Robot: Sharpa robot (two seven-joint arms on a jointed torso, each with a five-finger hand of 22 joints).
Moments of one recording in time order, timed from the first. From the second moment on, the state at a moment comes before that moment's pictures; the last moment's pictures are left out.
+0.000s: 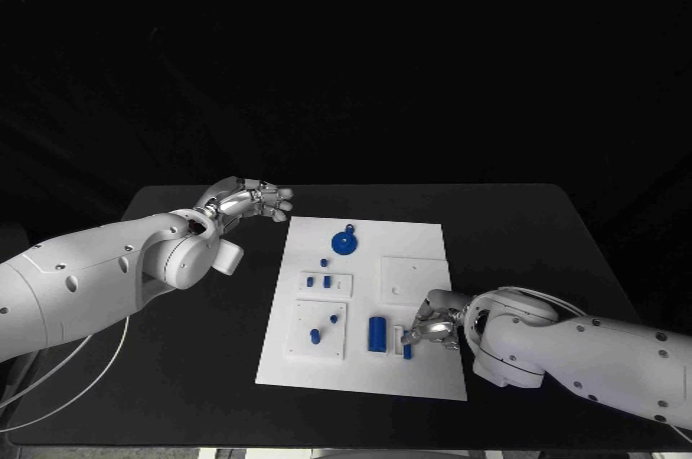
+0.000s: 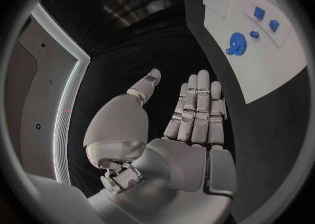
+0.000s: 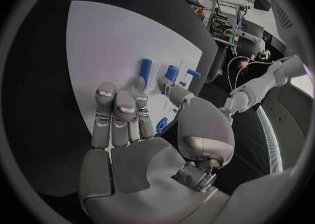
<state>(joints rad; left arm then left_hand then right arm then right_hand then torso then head) 1.21 -0.82 -0.07 1.28 -0.27 -0.19 0.26 0.97 -0.11 0.44 -0.20 0.05 0.82 0.18 0.31 0.49 1.16 0.13 0.13 0.14 1.00 0.07 0.57 0.49 0.02 0.67 -0.03 0.52 1.30 1.03 -0.83 -0.12 1.64 -1.17 -0.15 -0.56 0.79 -0.20 0.75 -0.14 0.05 1.05 0.08 0.21 0.63 1.23 -0.02 1.03 1.26 1.32 -0.12 1.21 1.02 0.25 1.16 -0.05 1.03 1.31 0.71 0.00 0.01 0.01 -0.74</state>
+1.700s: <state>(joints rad) 1.21 -0.82 -0.07 1.28 -0.27 -0.18 0.25 0.97 -0.11 0.44 -0.20 0.05 0.82 0.18 0.31 0.49 1.16 0.13 0.13 0.14 1.00 0.07 0.57 0.49 0.02 0.67 -0.03 0.52 1.30 1.03 -0.77 -0.11 1.57 -1.30 0.03 -0.56 0.74 -0.08 0.73 -0.16 0.05 1.07 0.07 0.24 0.78 1.25 -0.03 1.05 1.27 1.31 -0.13 1.21 1.02 0.25 1.14 -0.06 1.03 1.31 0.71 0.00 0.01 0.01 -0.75</state>
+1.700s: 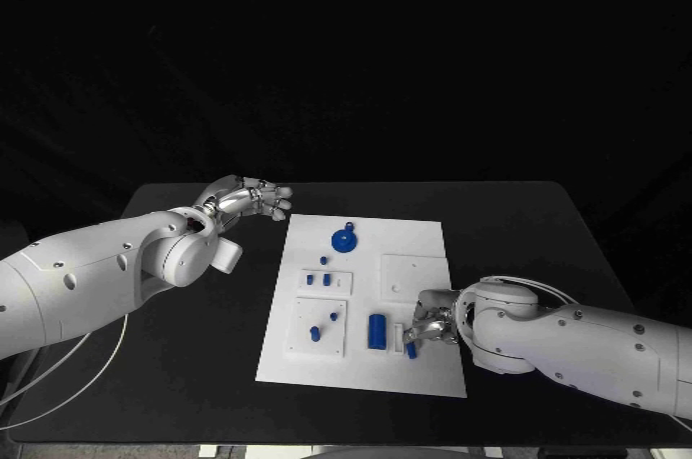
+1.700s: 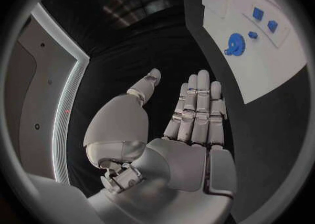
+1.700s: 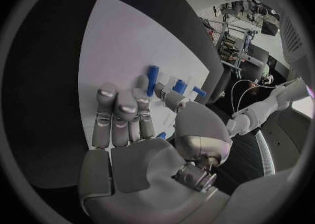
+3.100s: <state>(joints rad) 1.21 -0.83 -0.07 1.28 -0.27 -0.17 0.24 0.97 -0.11 0.44 -0.20 0.05 0.82 0.18 0.31 0.49 1.16 0.13 0.13 0.14 1.00 0.07 0.57 0.49 0.02 0.67 -0.03 0.52 1.31 1.04 -0.81 -0.15 1.62 -1.72 0.05 -0.60 0.90 -0.26 0.67 -0.24 0.05 1.07 0.06 0.23 0.98 1.21 -0.02 1.02 1.26 1.31 -0.13 1.20 1.02 0.25 1.14 -0.05 1.02 1.31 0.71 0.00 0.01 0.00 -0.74</state>
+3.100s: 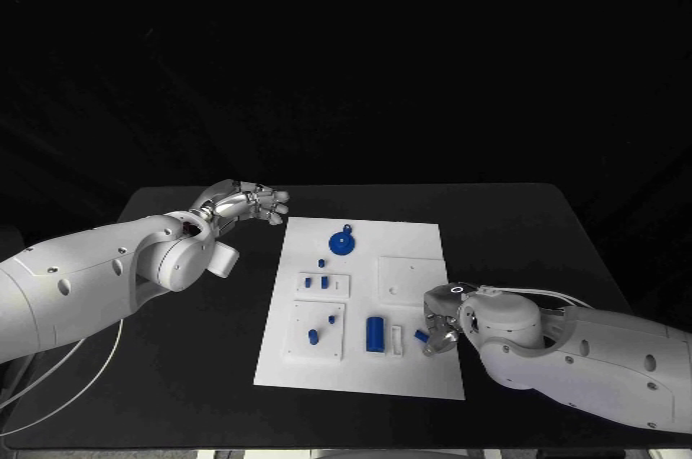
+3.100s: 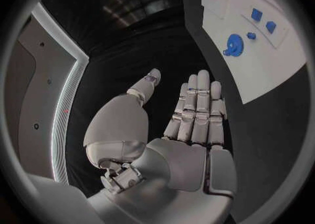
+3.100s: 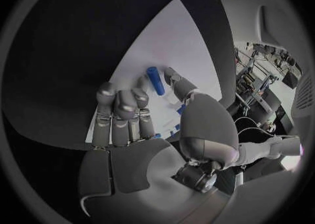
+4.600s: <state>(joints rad) 1.21 -0.83 -0.07 1.28 -0.28 -0.17 0.23 0.97 -0.11 0.44 -0.20 0.05 0.82 0.18 0.31 0.49 1.16 0.13 0.13 0.14 1.00 0.07 0.56 0.50 0.02 0.67 -0.03 0.52 1.31 1.02 -0.82 -0.15 1.61 -1.55 -0.08 -0.55 0.82 -0.09 0.86 -0.24 0.18 1.06 0.08 0.23 1.02 1.21 -0.02 1.02 1.24 1.32 -0.12 1.20 1.02 0.25 1.13 -0.03 1.02 1.31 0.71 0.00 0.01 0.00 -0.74</state>
